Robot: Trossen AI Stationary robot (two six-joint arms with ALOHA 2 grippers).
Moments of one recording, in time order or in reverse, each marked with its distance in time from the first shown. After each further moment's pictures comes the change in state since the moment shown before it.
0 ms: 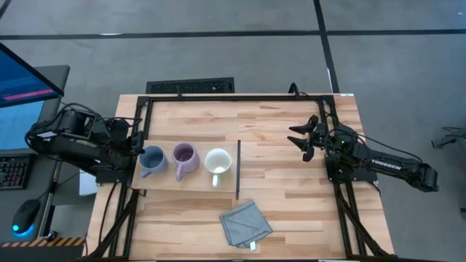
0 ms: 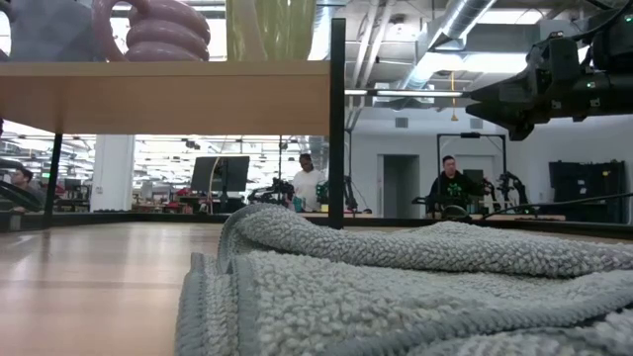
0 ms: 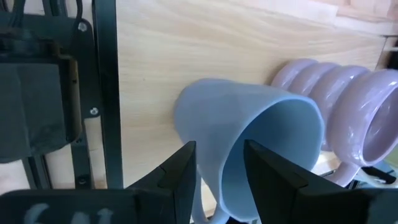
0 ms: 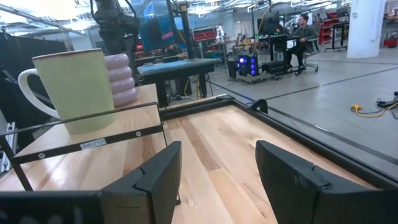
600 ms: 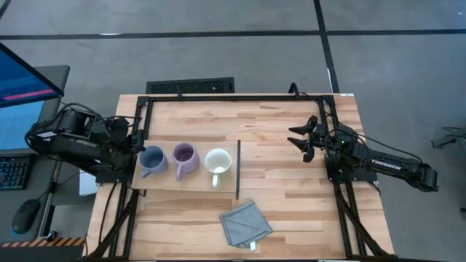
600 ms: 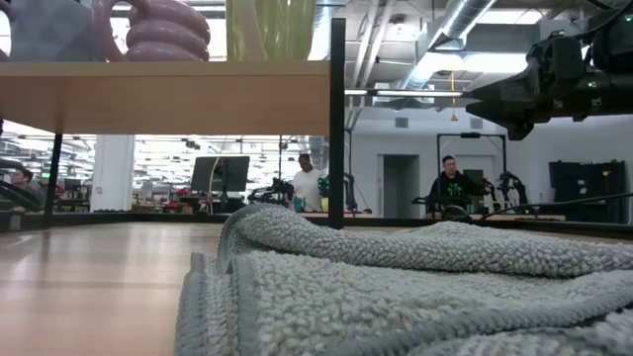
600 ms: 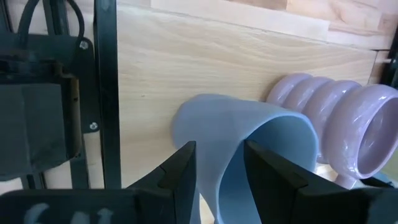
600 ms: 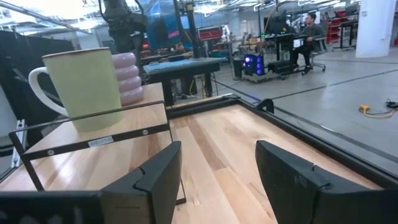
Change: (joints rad) left arm 0.000 0.000 0.000 0.000 -0.058 0.007; right arm 0.000 0.000 0.000 0.000 -0.027 0.000
